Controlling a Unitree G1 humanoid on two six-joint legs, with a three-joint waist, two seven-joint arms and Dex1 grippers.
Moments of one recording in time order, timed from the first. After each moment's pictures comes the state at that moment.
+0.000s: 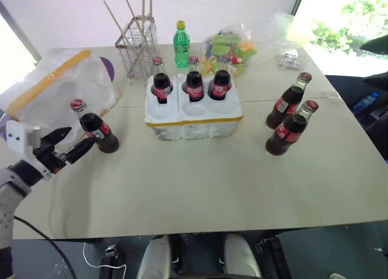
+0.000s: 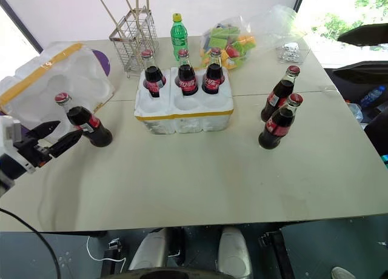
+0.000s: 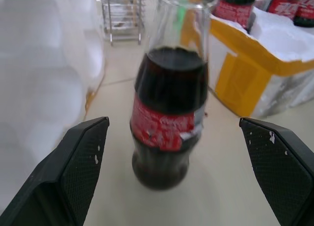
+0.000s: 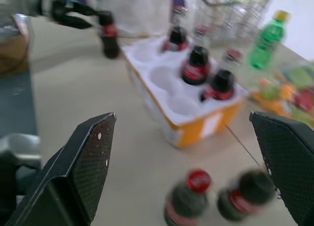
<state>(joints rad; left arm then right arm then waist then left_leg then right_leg) 0.01 0.73 0.55 -0.15 -0.65 0.51 -0.74 -0.89 -1.39 -0.16 0.22 0.71 0.74 1.61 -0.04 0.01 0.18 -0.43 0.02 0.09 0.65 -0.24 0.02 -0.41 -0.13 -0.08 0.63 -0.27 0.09</state>
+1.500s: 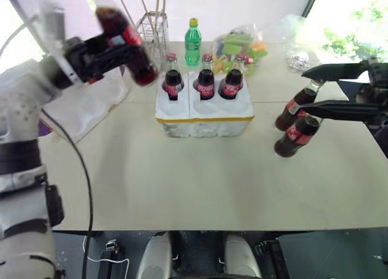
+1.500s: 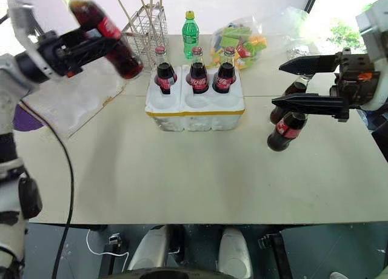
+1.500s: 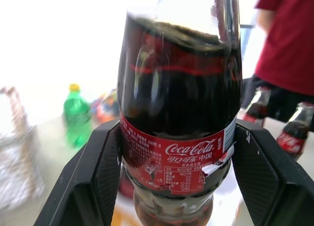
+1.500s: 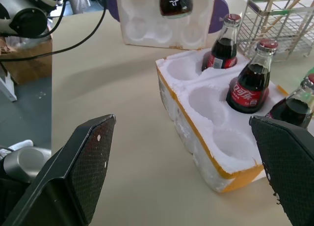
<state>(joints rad) -0.92 0.72 0.17 0.19 -0.67 0.67 -0.95 -0.65 -1.22 -0.29 -0.12 0.83 0.86 1.28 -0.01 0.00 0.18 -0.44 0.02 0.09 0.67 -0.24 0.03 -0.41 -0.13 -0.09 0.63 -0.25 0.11</state>
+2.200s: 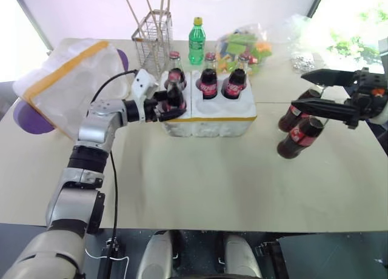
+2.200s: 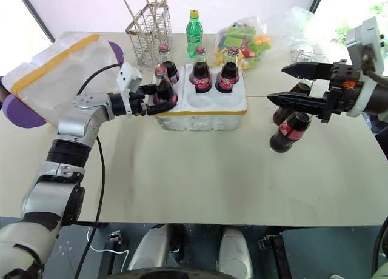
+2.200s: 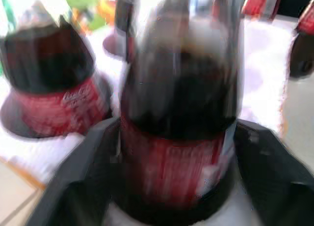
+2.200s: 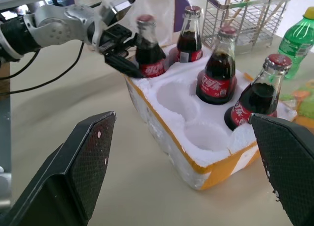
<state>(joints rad) -0.86 0.48 -0.08 0.46 -0.28 0.28 -1.02 -0.56 -1.12 -0.34 -0.15 0.81 0.84 1.10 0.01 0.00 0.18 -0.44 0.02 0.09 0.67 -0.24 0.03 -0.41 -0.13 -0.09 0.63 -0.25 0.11</state>
